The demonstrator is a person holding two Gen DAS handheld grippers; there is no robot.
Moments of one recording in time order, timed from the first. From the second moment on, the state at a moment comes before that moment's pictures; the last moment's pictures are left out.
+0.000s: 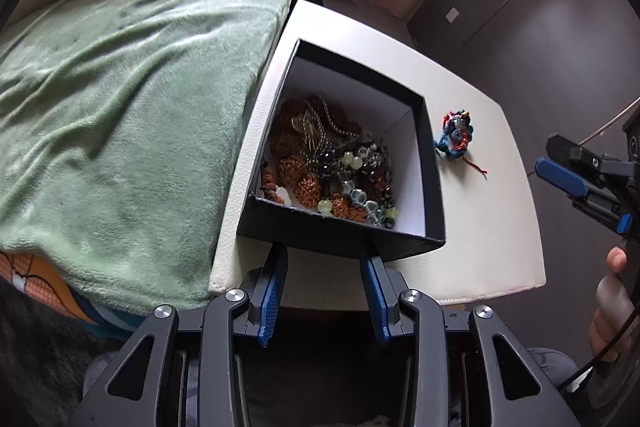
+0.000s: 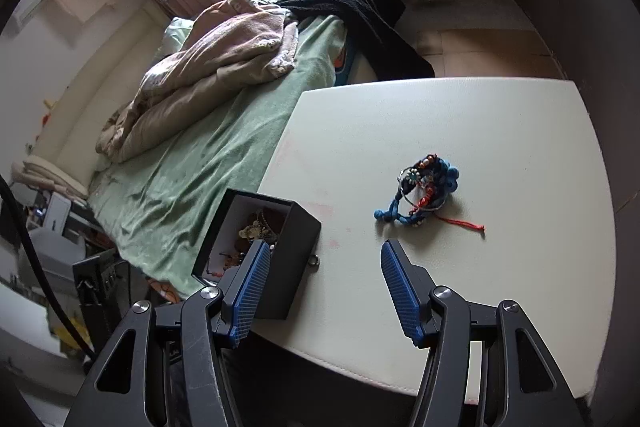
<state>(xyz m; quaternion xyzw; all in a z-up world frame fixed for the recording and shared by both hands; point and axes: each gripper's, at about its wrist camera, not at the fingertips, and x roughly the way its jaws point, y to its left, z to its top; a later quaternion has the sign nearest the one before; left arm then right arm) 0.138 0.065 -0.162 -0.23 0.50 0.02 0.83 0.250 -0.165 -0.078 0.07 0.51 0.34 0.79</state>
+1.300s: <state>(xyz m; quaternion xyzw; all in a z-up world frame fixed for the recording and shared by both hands) 0.241 -0.005 -0.168 -0.11 0.57 0.02 0.81 0.267 -0.219 -0.108 0.12 0.55 0.27 0.78</state>
